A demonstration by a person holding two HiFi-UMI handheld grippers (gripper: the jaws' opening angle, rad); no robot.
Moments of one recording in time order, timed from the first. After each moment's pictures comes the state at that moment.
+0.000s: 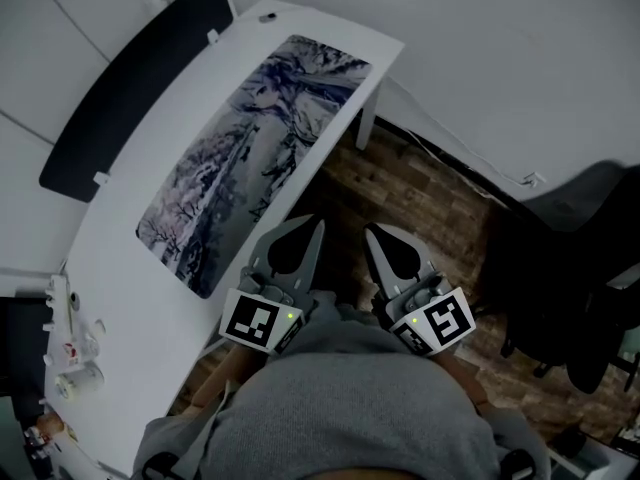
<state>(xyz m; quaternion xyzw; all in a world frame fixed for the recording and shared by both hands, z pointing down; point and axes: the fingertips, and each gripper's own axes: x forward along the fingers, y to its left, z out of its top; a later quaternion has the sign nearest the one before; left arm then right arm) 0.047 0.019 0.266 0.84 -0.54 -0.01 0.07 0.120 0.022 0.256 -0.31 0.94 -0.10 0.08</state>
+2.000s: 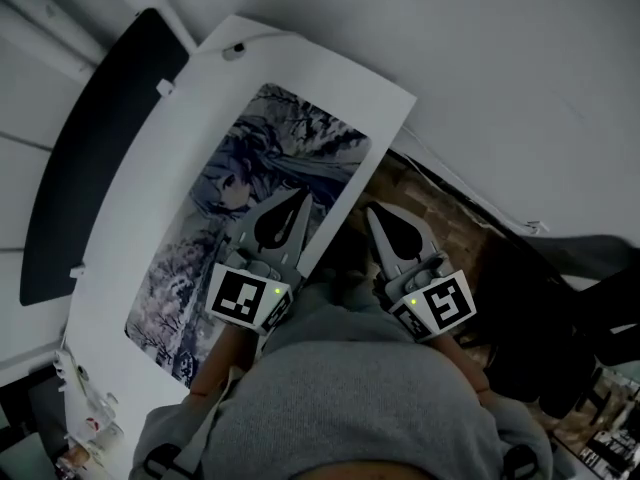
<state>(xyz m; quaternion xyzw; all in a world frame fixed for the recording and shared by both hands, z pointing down) -0.011 -0.330 0.292 0.84 -0.53 0.01 0.10 0.079 -0.326 0.291 -0.32 0.94 -0.12 0.01</state>
